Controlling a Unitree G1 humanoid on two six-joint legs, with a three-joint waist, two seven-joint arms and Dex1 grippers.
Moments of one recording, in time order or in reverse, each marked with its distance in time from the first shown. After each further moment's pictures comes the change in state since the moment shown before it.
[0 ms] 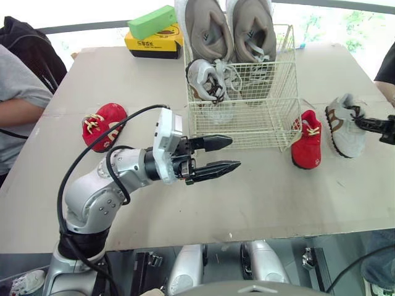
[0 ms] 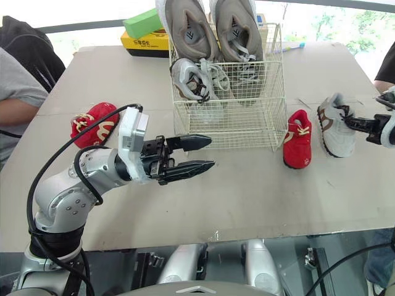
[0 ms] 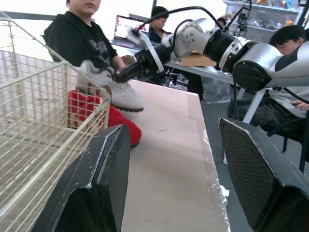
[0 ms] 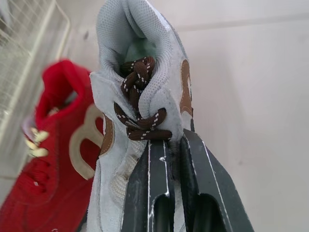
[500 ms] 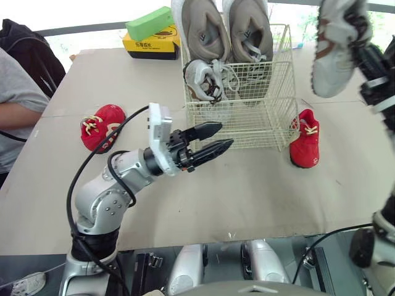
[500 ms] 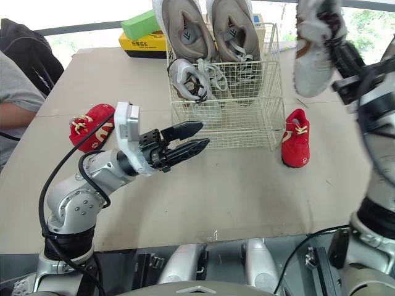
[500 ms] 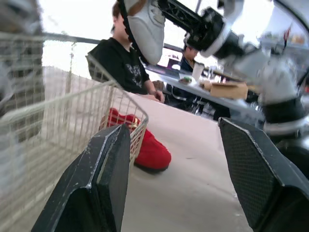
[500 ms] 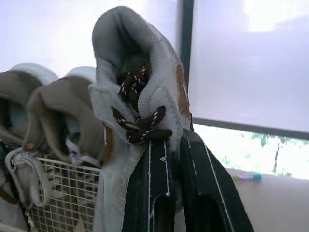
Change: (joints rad) left arm 0.080 -0.101 0.092 0.055 -0.036 -0.047 0.107; right arm 0.069 0.538 0.033 -0.811 0.044 -0.380 -0.452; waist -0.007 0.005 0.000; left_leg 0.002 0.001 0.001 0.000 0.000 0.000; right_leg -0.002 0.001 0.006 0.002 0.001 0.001
